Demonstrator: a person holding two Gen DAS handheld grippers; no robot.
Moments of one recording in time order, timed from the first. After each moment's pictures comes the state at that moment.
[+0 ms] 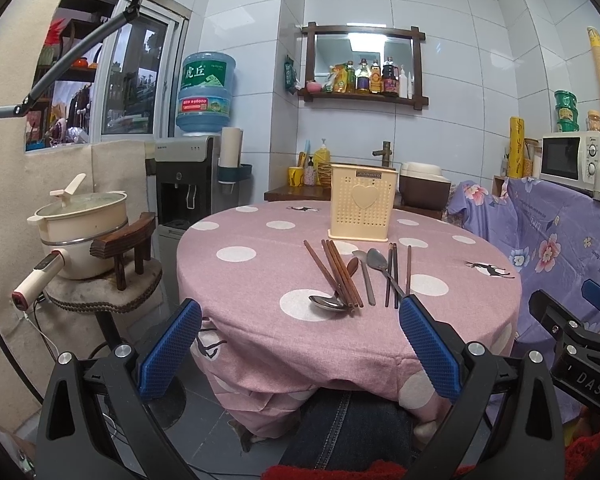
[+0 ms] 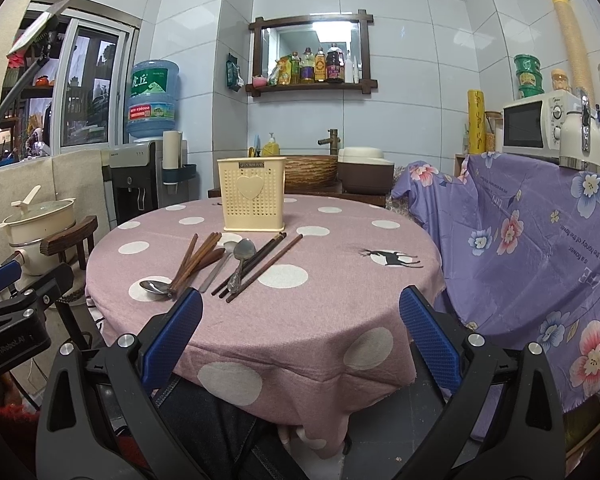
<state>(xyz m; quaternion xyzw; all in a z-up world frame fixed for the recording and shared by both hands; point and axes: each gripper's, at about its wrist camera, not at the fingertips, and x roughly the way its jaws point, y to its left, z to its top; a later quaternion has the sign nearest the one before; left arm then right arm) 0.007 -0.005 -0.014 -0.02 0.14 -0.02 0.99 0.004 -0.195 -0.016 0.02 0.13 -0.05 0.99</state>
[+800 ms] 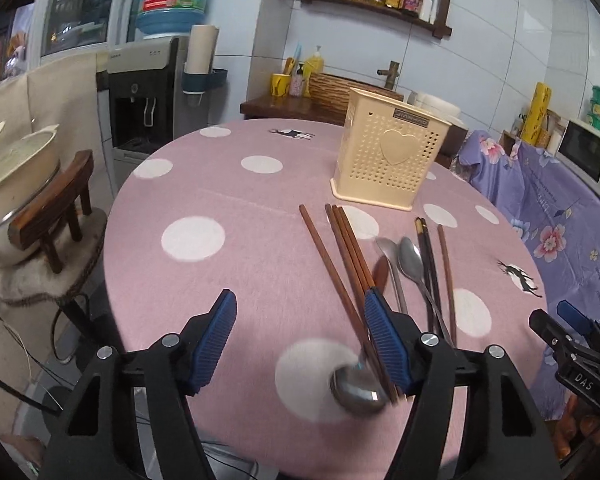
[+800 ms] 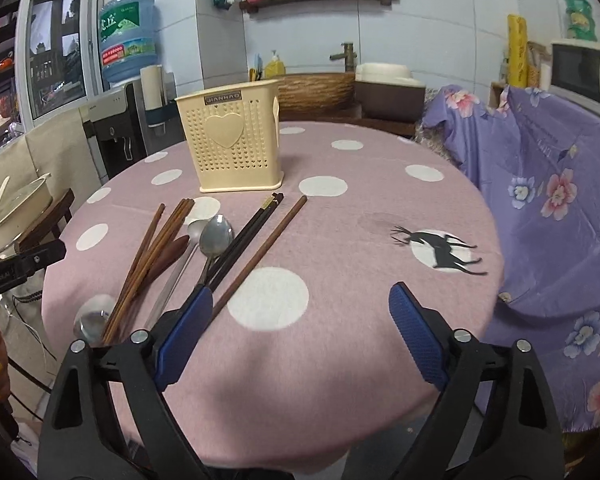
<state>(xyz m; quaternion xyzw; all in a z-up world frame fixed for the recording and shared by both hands) 0.196 0.020 0.003 -0.04 0.33 -0.08 0.94 0.195 -0.237 -0.008 0.05 0.30 -0.01 0.95</state>
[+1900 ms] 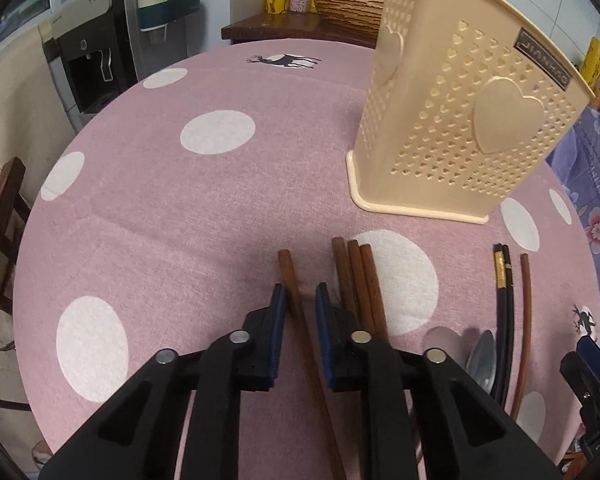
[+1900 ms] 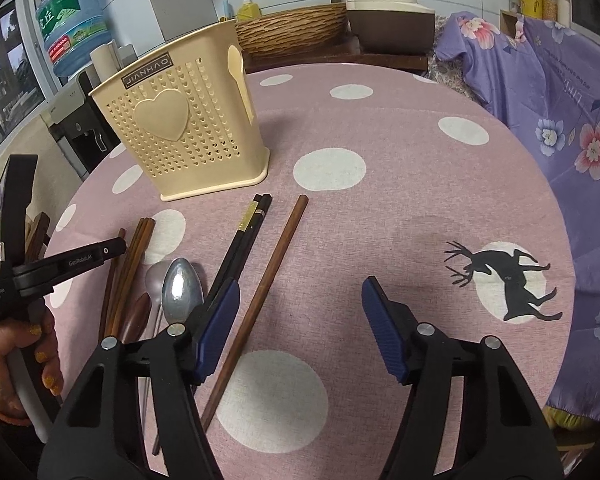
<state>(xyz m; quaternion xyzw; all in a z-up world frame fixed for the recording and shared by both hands) 0.367 -0.024 -0.038 -0.01 0.48 -0.05 0.87 0.323 -0.254 -0.024 0.13 0.41 -0.01 0.90</state>
